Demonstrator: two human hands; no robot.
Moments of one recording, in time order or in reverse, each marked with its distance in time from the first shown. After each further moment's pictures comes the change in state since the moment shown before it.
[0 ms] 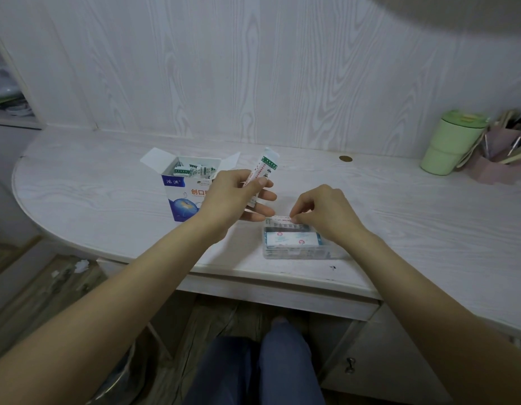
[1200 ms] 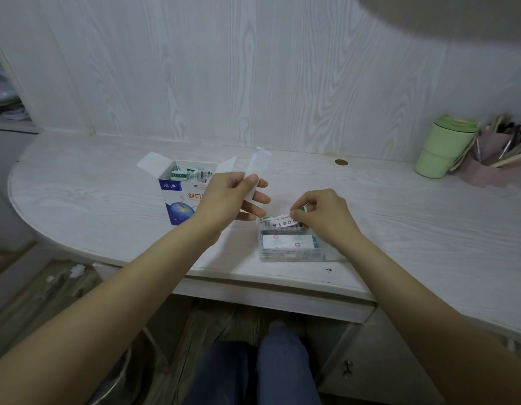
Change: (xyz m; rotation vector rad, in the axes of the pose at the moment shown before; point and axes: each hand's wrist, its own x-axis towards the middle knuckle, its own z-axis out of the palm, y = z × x) left_hand 0.000 0.003 -0.002 0.006 0.006 0.039; right_hand -0.006 -0.002 0.002 0.200 0.116 0.137
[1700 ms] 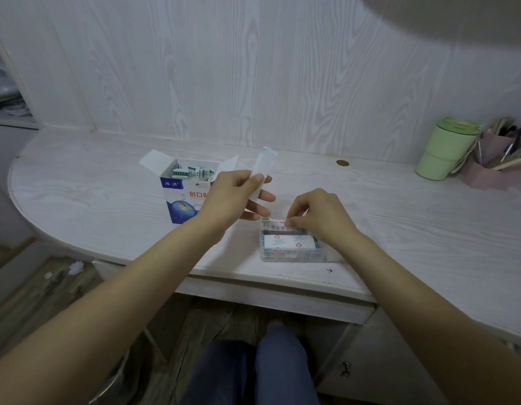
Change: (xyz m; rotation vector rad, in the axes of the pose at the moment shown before) left_hand 0.003 -0.001 0.003 -0.023 -0.005 0.006; right_hand 0.005 -0.003 0.000 -0.232 -0.118 -0.076
